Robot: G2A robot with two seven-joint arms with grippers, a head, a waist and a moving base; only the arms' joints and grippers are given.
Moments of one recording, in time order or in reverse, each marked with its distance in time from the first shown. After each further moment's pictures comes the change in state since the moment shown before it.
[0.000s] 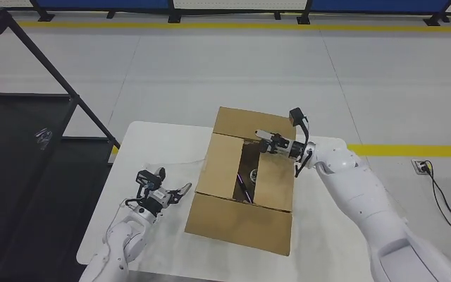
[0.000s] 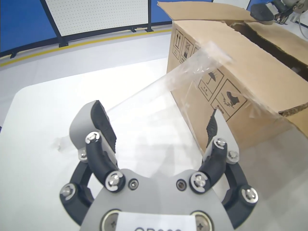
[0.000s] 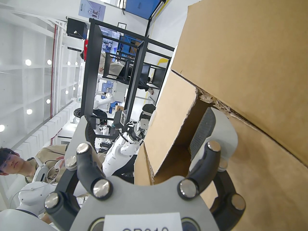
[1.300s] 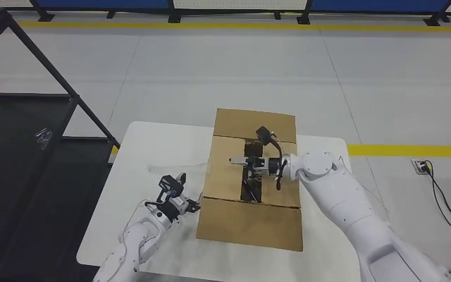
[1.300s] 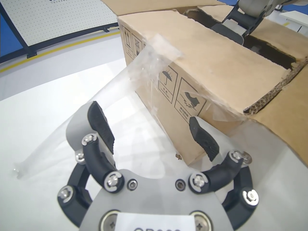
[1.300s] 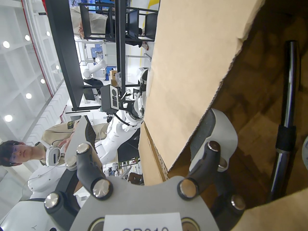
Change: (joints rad) left arm -0.008 -0.019 0.093 -0.013 0.074 -0.054 0.022; right arm -0.049 -0.053 -0.010 -0.112 -0.065 0.232 0.208
